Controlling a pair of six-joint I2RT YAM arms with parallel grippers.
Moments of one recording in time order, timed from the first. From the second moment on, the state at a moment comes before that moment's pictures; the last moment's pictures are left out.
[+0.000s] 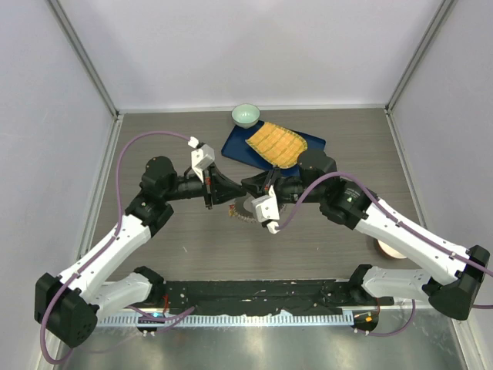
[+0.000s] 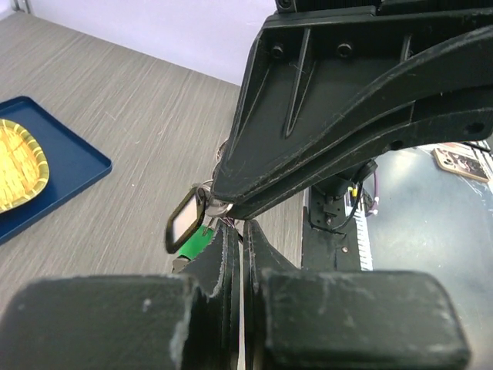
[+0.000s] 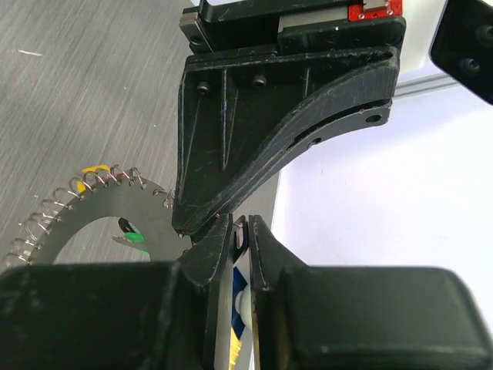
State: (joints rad) left arm -0.53 1.01 0.79 0.23 0.91 -0.26; right arm 0.87 1.15 1.14 -0.29 -0.53 -1.22
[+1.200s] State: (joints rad) left arm -0.58 1.01 0.65 0.64 1.10 -0.47; right arm 0.88 0.84 1.02 -0.17 0.02 0.18
